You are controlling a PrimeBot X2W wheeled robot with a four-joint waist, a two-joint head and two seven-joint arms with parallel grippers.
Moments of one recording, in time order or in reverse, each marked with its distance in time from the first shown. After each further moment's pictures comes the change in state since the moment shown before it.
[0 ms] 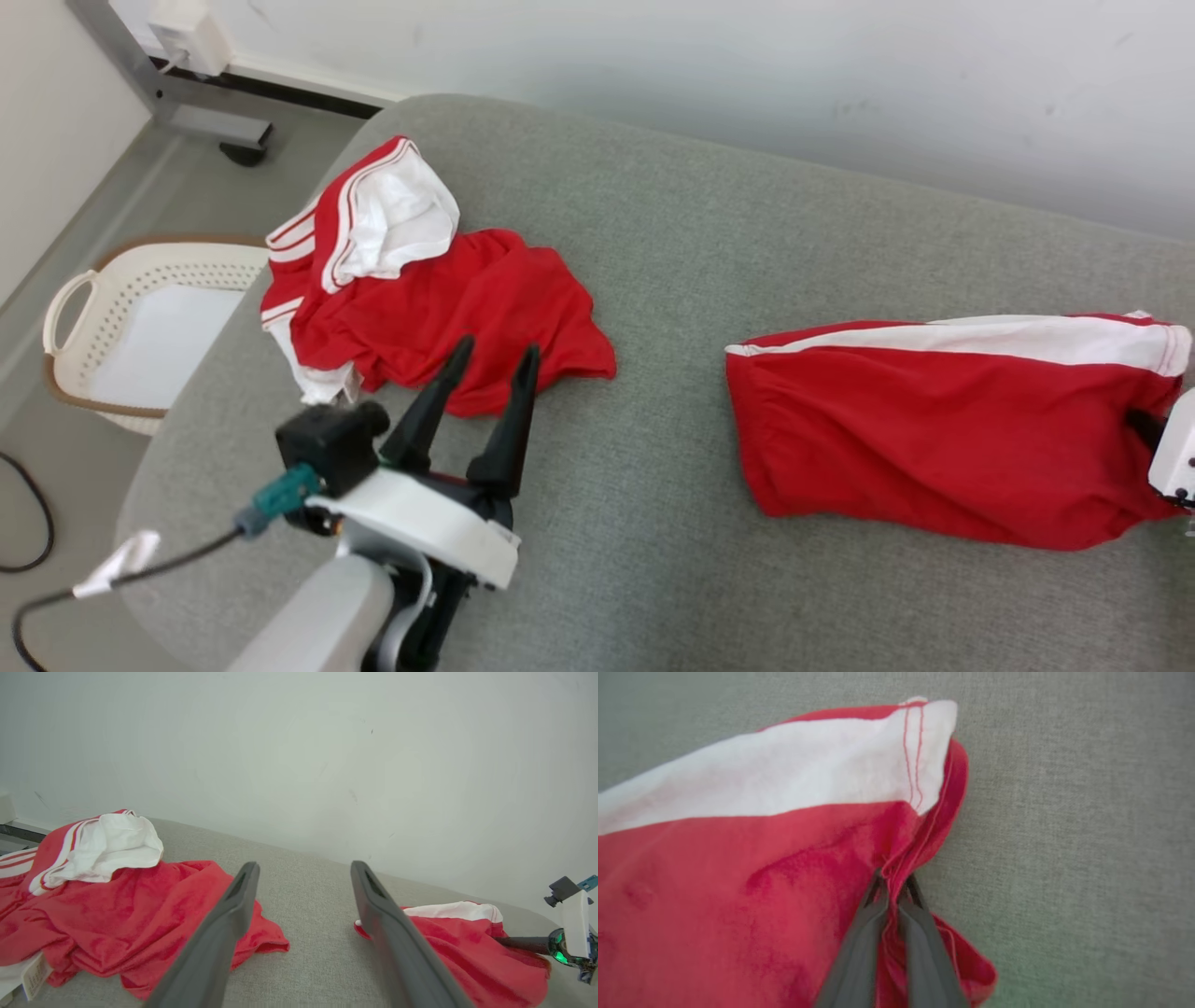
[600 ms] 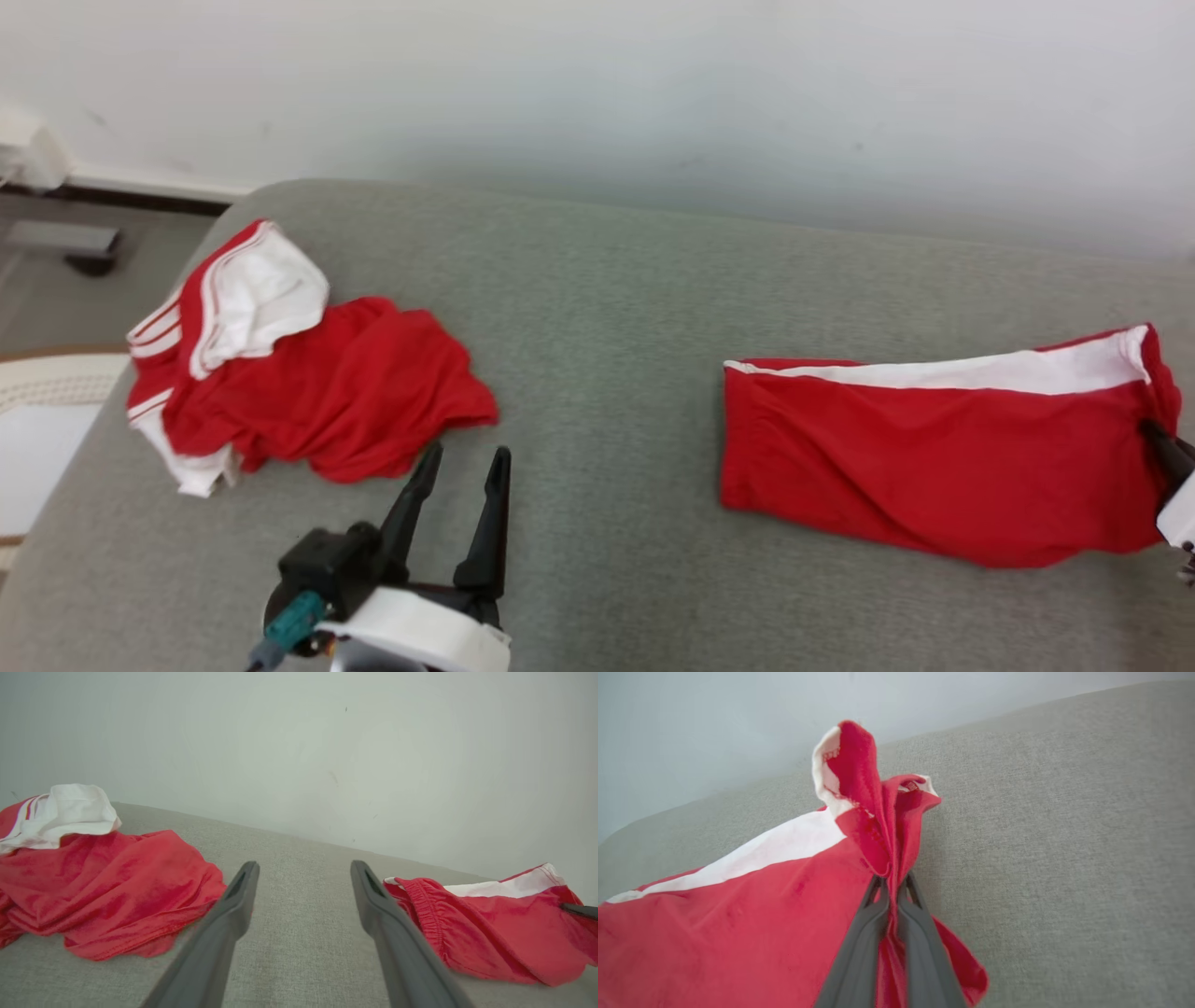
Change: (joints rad) left arm 0.266 -0.164 0.232 0.009 0.317 -0.035 0.000; right arm 0.172 -0.059 -0.108 -0.166 0.051 0.001 -0.315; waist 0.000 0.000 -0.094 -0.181
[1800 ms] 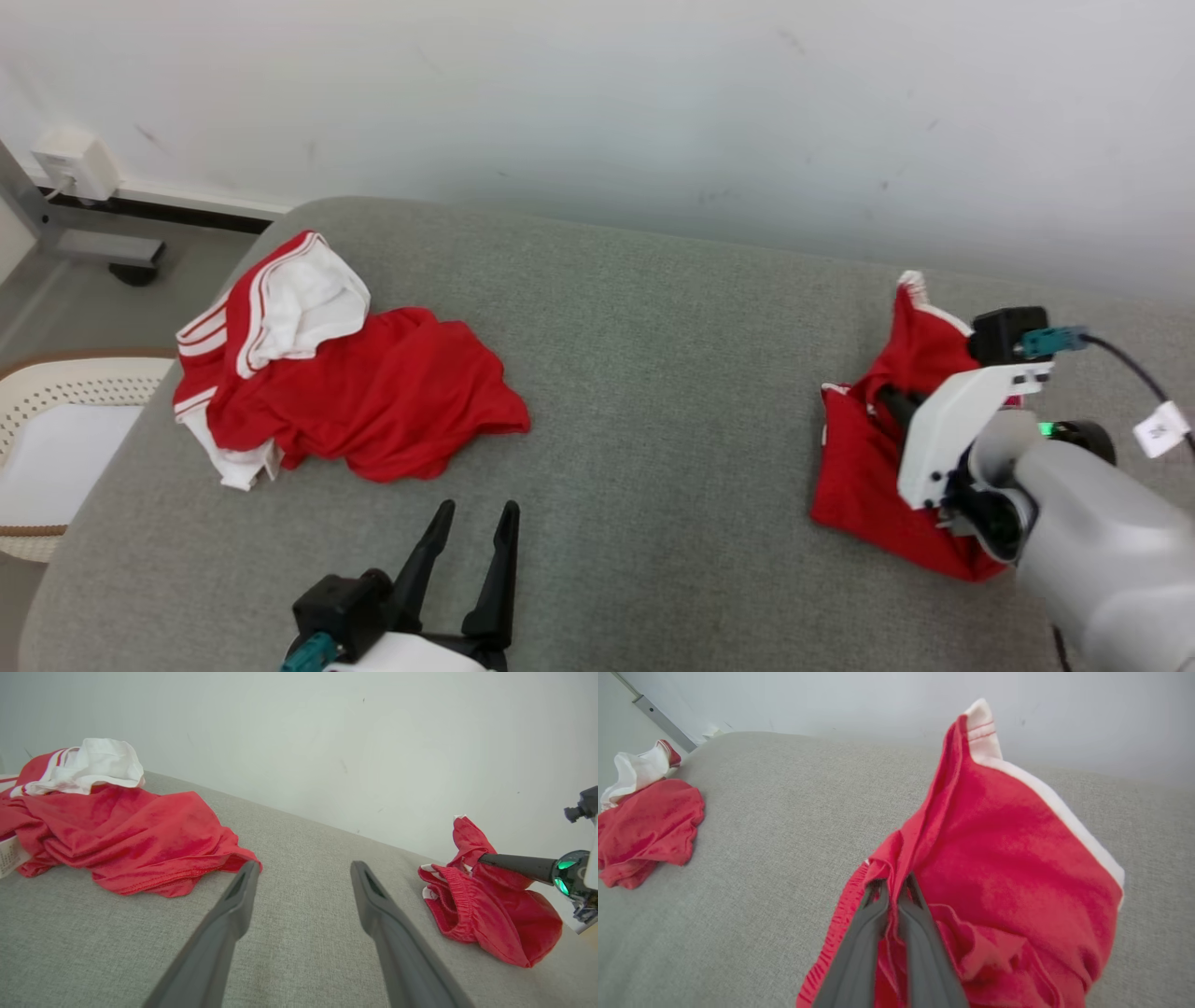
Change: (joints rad) left arm 0.085 -0.091 0.086 0.071 0.044 -0.096 0.000; right arm -0.177 0.366 0.146 0.150 -0.211 0.000 0.072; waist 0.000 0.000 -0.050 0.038
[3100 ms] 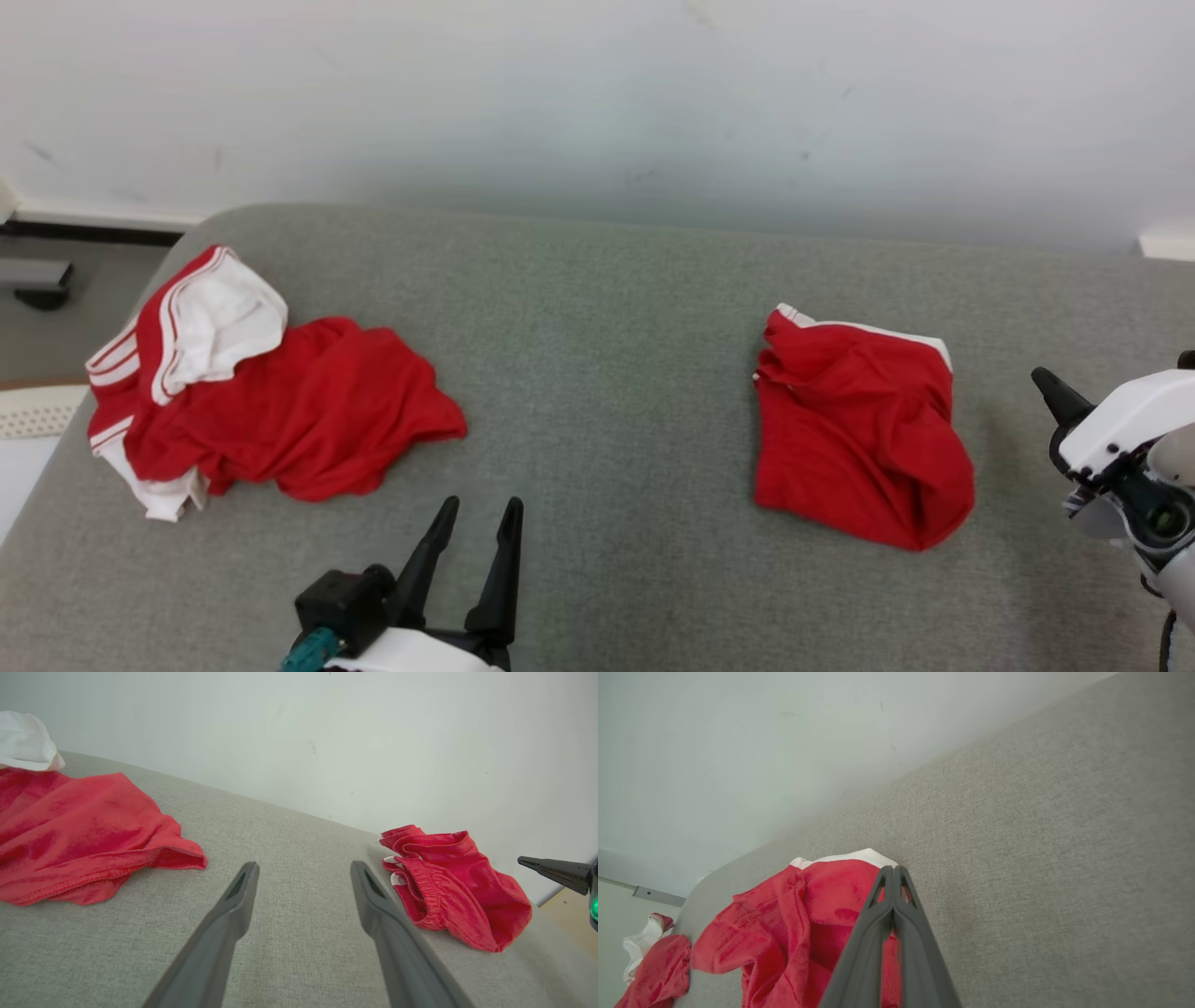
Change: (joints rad) left arm -0.008 -0.001 -0.005 0.007 -0.010 -0.008 0.000; right arm 0.125 -0.185 -0.300 -0.108 0.229 0.000 -0.013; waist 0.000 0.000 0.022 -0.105
